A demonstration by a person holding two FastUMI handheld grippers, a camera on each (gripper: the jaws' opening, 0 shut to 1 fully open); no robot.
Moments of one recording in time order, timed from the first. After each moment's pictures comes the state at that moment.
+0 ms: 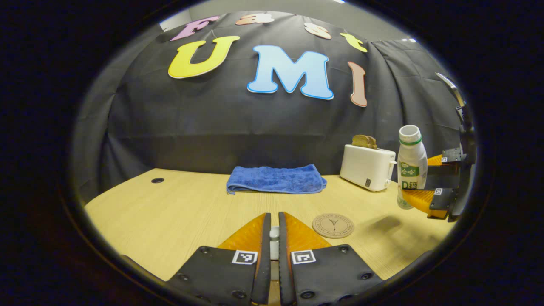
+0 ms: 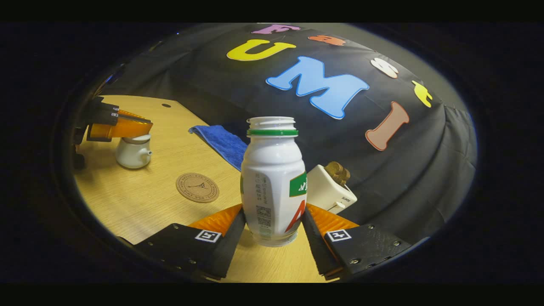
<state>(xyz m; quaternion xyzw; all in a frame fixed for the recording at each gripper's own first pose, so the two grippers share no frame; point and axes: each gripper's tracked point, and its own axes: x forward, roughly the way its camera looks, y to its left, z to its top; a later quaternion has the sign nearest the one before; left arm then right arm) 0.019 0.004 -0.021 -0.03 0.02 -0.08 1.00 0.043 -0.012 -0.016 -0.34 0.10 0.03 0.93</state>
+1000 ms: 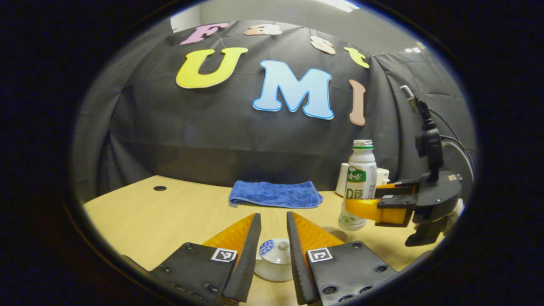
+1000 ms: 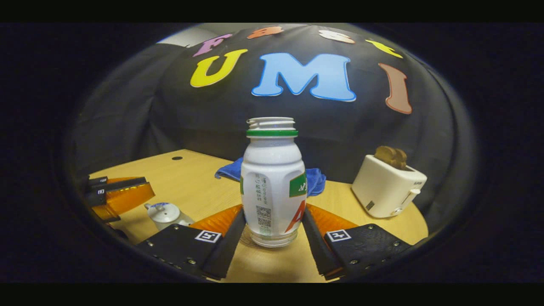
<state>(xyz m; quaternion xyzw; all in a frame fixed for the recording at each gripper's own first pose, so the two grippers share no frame) -0.003 0.026 0.015 -0.06 -0.03 -0.08 0.99 0.102 0.088 -0.019 -0.06 0.11 0.14 0.98</state>
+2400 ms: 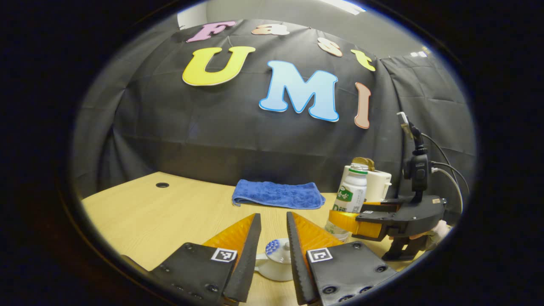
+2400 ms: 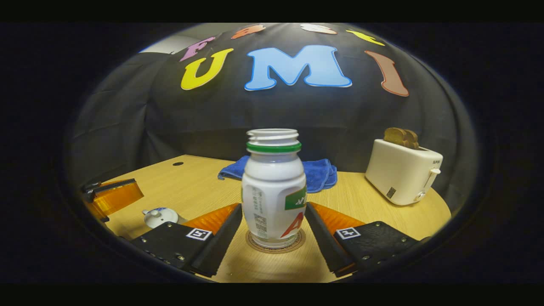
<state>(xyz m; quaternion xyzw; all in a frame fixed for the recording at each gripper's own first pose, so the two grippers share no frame) -0.002 0.028 0.012 -0.07 -0.03 -0.08 0.99 0.112 0.094 -0.036 -0.05 0.11 0.15 0.98</state>
